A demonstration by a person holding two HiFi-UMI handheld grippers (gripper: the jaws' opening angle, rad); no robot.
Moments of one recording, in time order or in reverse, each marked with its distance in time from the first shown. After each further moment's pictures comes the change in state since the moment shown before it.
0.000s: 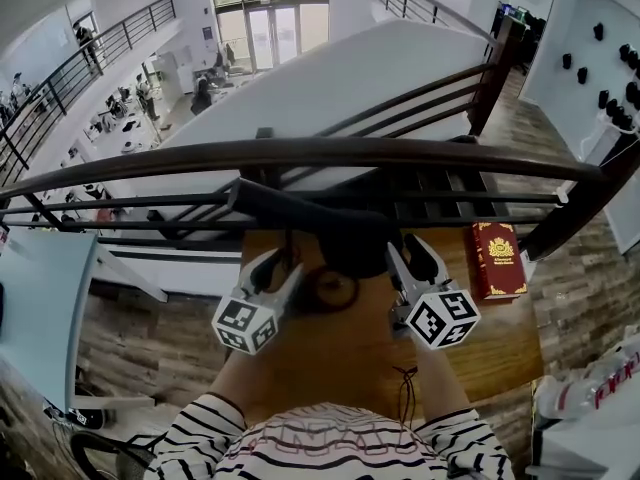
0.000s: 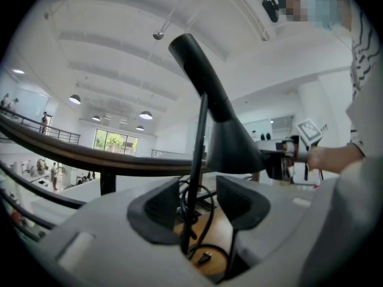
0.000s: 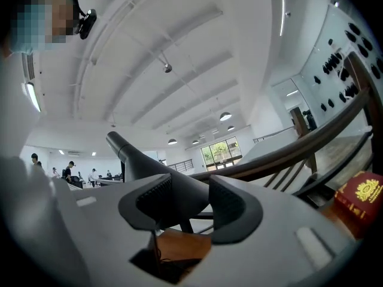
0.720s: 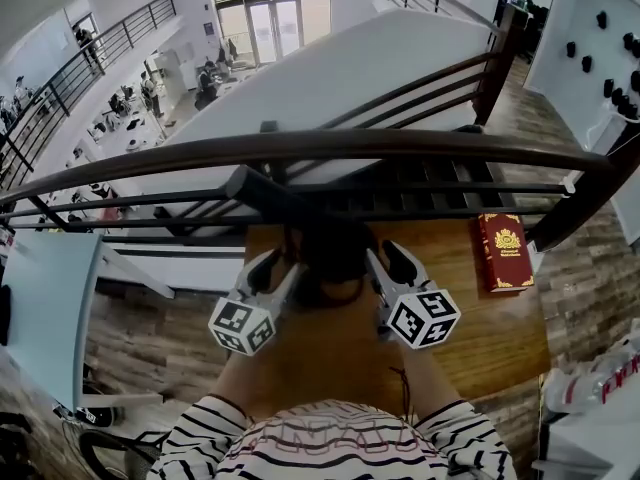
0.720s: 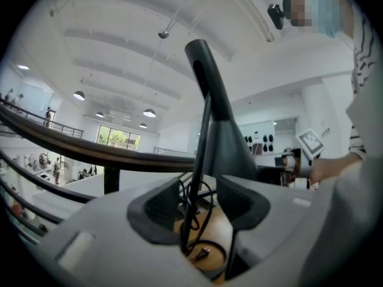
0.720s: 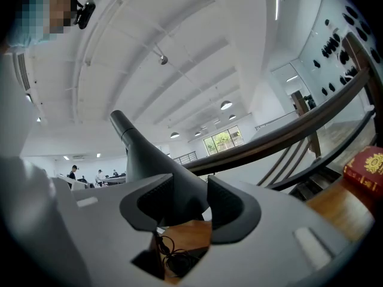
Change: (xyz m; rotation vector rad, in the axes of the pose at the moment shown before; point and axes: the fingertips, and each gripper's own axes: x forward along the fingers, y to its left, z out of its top) left arm -0.010 0.007 -0.009 -0.040 0.005 0.018; right arm 0.018 0.019 -0.052 0.073 0.082 0.036
